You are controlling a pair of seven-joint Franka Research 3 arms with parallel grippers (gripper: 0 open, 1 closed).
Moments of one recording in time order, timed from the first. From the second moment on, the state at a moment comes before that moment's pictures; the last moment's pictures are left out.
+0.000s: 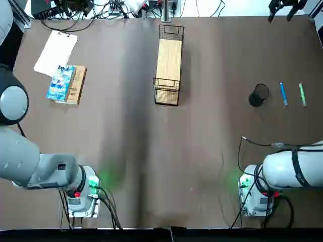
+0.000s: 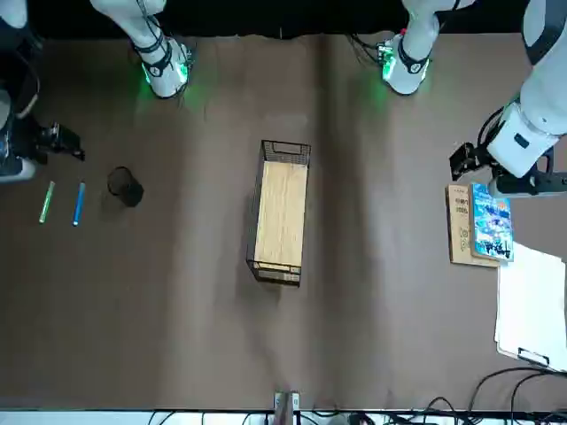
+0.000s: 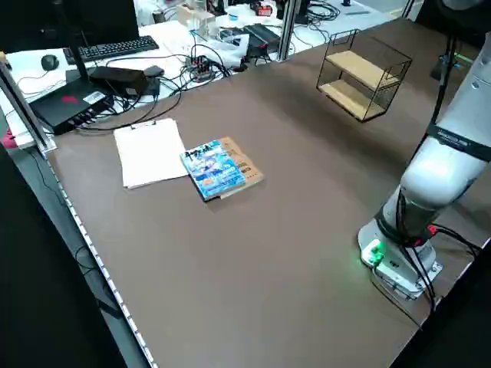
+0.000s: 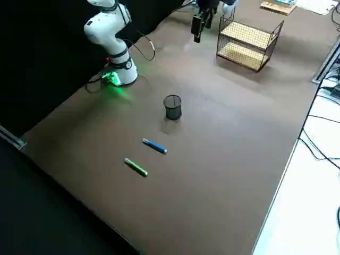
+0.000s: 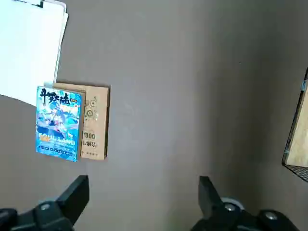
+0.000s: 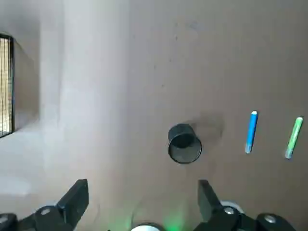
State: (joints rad) left arm 0.04 0.07 -0.22 -1.55 0.07 1.59 -0.17; right arm 0.01 -0.03 -0.03 -1.67 0.02 1.52 -0.10
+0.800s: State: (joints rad) left arm 0.53 0.15 -0.20 -1.56 -0.23 1.58 -0.01; right arm 0.03 -0.07 -0.06 -1.71 0.02 1.52 -0.10
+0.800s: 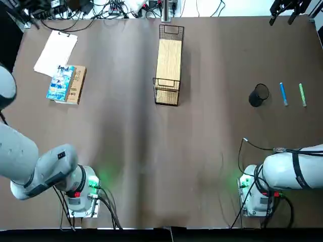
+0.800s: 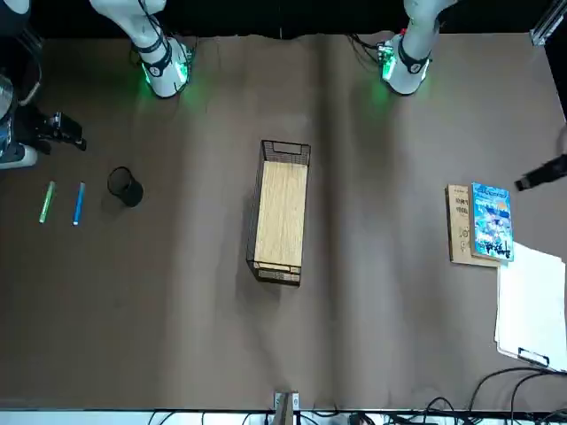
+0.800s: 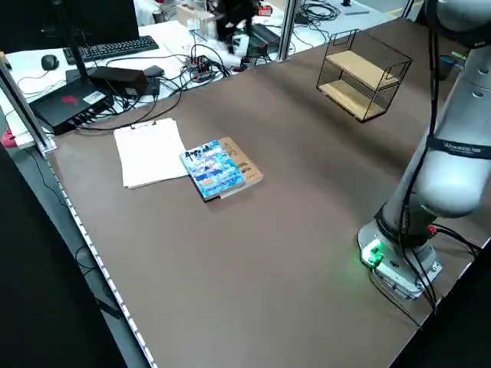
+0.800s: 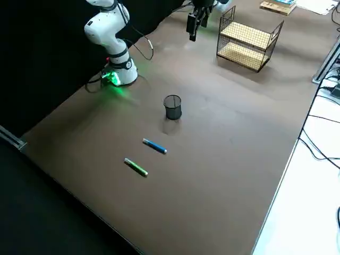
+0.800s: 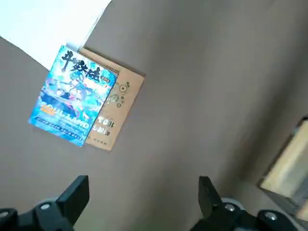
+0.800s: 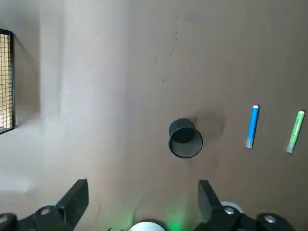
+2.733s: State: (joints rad) left arm 0.94 0.83 -0.20 -1.56 -0.60 1.92 0.85; right arm -0.49 0.43 -0.08 -2.07 -0.03 2.39 -0.67
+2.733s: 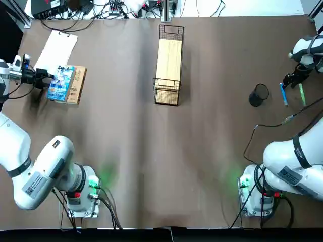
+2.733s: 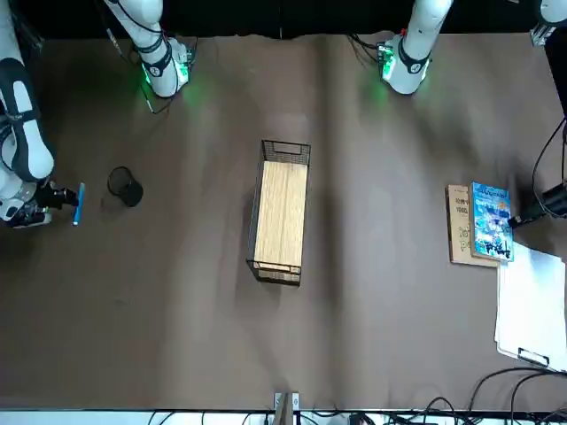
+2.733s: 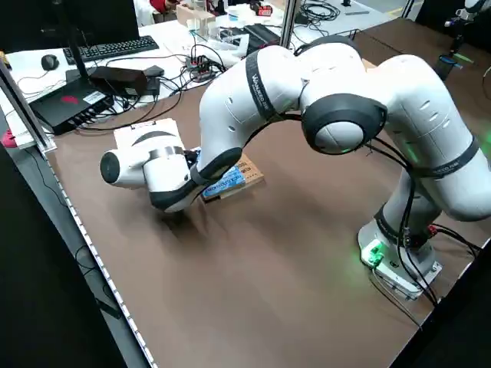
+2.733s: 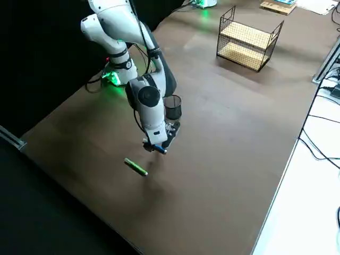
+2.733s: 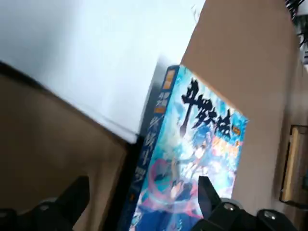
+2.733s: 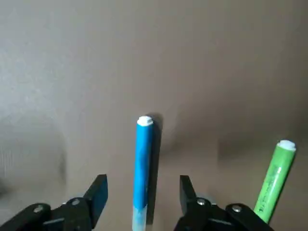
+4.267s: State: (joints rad) left arm 0.94 0.83 -0.21 -1.55 -0.62 1.86 0.83; right arm -0.44 0.39 0.00 -1.95 0.07 2.10 -0.70
